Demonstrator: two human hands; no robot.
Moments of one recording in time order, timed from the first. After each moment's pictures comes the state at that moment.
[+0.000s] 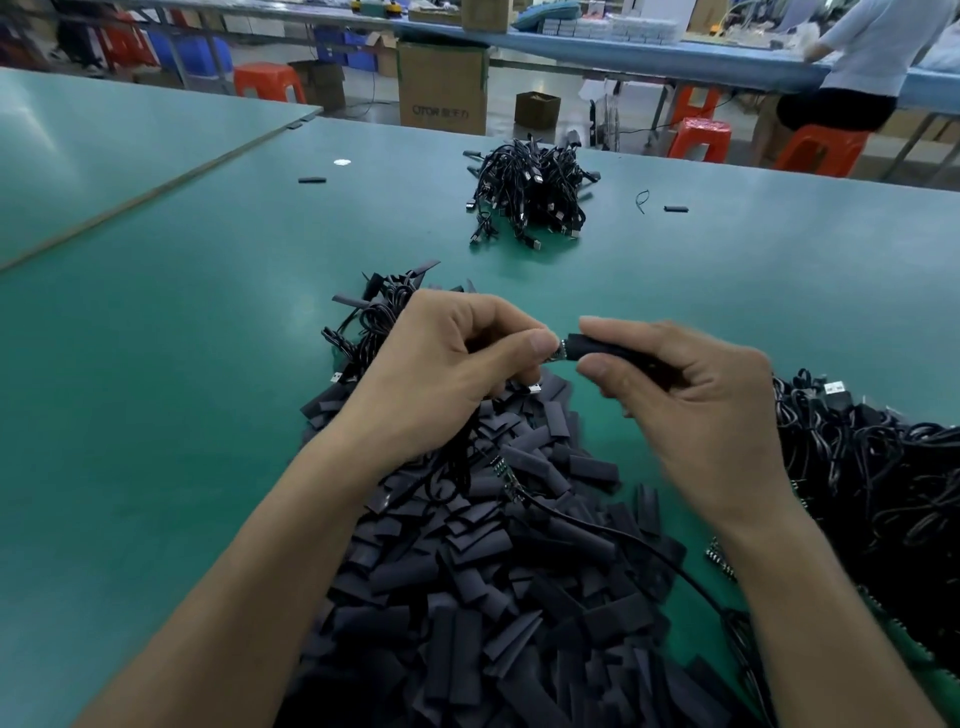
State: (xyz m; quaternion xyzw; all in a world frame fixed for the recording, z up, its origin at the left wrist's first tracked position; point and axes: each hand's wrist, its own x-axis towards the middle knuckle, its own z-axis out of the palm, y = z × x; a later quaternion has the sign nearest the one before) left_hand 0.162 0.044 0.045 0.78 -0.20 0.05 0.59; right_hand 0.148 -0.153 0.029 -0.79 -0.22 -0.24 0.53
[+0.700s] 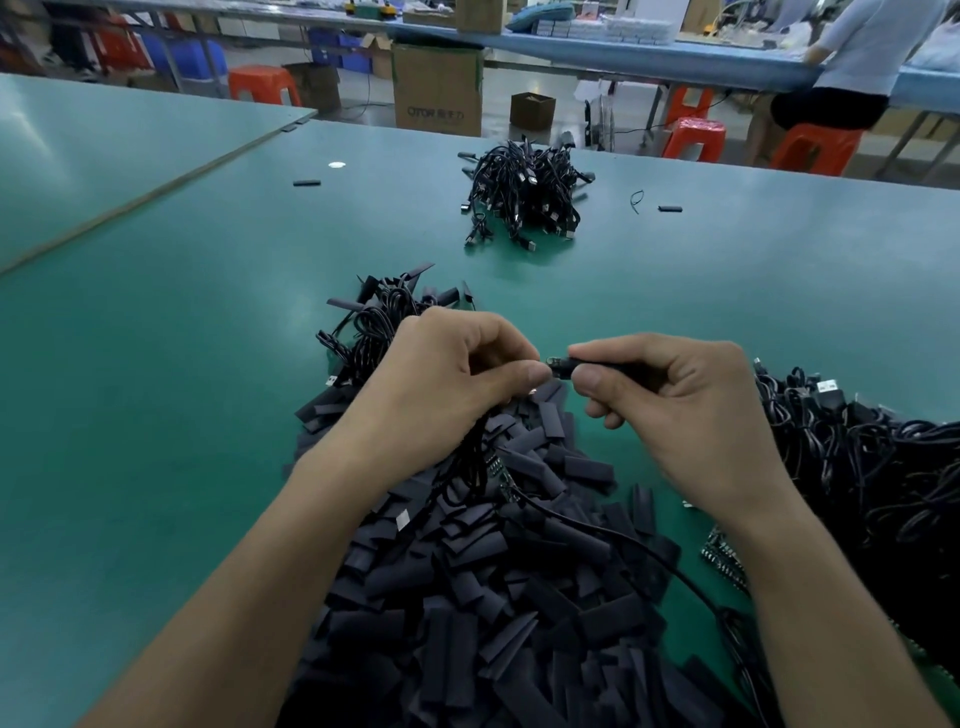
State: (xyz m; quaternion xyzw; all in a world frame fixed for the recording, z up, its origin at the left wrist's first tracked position) left_hand 0.165 0.043 0.036 0.85 -0.19 0.08 0.49; right_hand 0.148 -0.158 0.032 -0.78 -0.18 -0.13 0.58
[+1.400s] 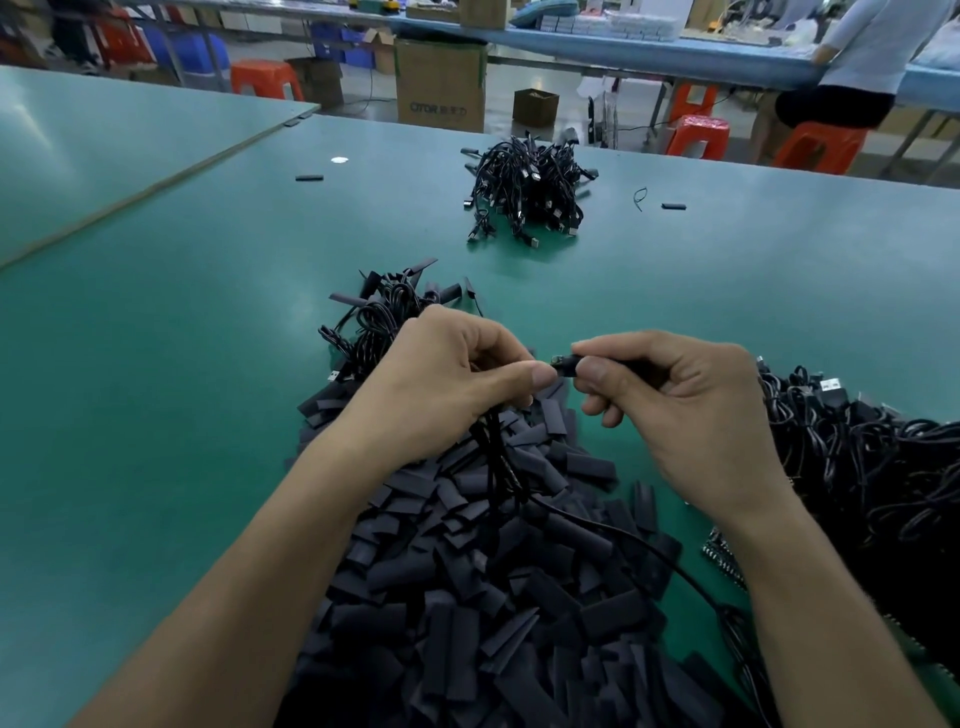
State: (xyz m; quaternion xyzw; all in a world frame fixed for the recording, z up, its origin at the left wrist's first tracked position) left_hand 0.167 0.045 0.036 0.83 -0.17 0.01 0.52; right_hand 0.149 -0.157 0.028 -0.77 -0.20 -0.16 0.59
